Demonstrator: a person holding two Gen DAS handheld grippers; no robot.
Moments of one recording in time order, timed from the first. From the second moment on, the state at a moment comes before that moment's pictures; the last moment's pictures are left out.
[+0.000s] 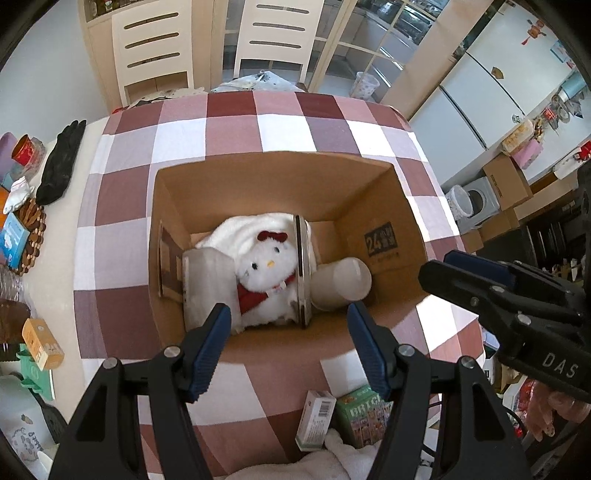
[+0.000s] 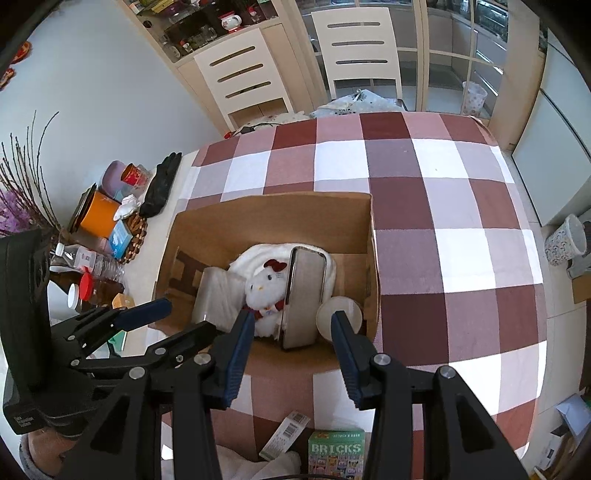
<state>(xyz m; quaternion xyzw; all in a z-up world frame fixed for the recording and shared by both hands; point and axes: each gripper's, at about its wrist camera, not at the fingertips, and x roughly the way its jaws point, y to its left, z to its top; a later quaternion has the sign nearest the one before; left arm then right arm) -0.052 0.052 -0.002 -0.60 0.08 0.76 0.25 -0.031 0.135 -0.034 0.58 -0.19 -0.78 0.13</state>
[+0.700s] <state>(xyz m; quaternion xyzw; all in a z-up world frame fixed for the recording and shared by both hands) 0.032 0.030 -0.041 -0.63 0.10 0.73 0.25 0.039 0.132 -0.048 0.61 -0.19 -0.76 0.10</state>
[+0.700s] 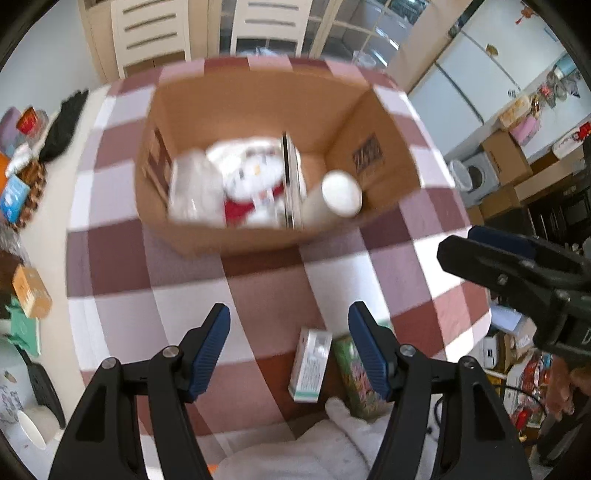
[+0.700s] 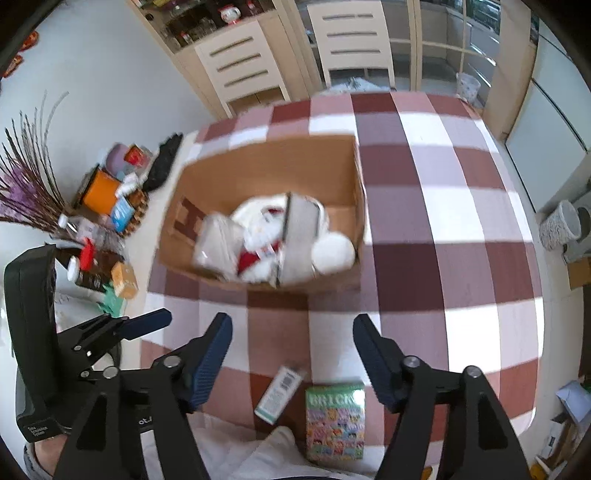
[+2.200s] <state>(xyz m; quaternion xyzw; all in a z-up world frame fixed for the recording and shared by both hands) 0.070 0.026 -0.194 -0.70 0.15 0.65 0.25 0.134 0.073 -0.218 0.76 -0.09 -0.64 0.08</state>
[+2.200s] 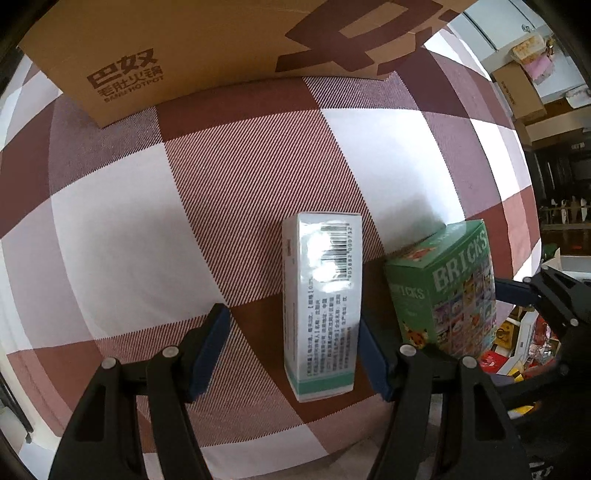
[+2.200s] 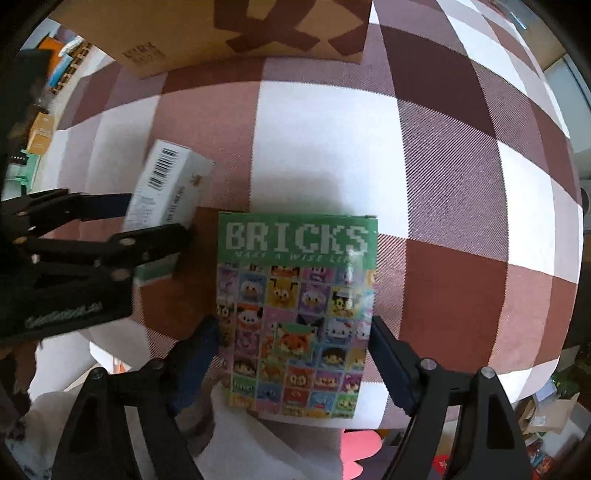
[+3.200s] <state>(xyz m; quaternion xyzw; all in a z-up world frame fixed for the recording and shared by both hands) 0.063 0.018 -0.147 -0.66 0.18 0.69 0.25 0.121 0.109 -0.181 0.73 -0.11 -0.67 0.07</state>
